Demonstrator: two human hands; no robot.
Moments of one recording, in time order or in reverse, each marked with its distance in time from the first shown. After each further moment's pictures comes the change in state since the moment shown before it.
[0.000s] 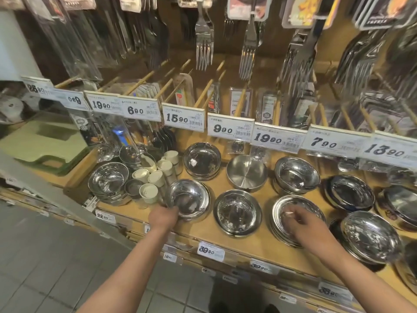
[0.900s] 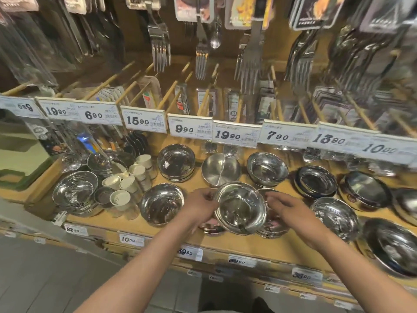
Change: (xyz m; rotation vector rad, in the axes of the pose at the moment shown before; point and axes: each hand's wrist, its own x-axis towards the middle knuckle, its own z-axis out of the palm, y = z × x) left_hand -0.108 0.073 0.076 0.110 -0.620 0.284; right_hand 0.002 -0.002 -0.033 0.351 -0.044 0.147
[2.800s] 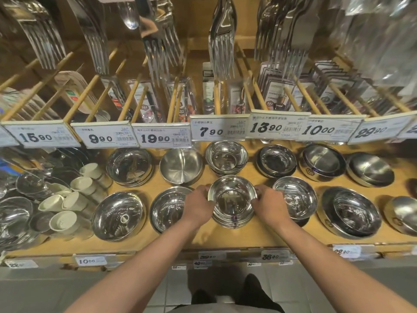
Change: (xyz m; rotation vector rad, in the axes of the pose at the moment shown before) left_hand 0.055 -0.008 0.104 0.459 0.008 0.140; right_hand 0.023 0.037 -0.032 -0.618 0.333 -0.024
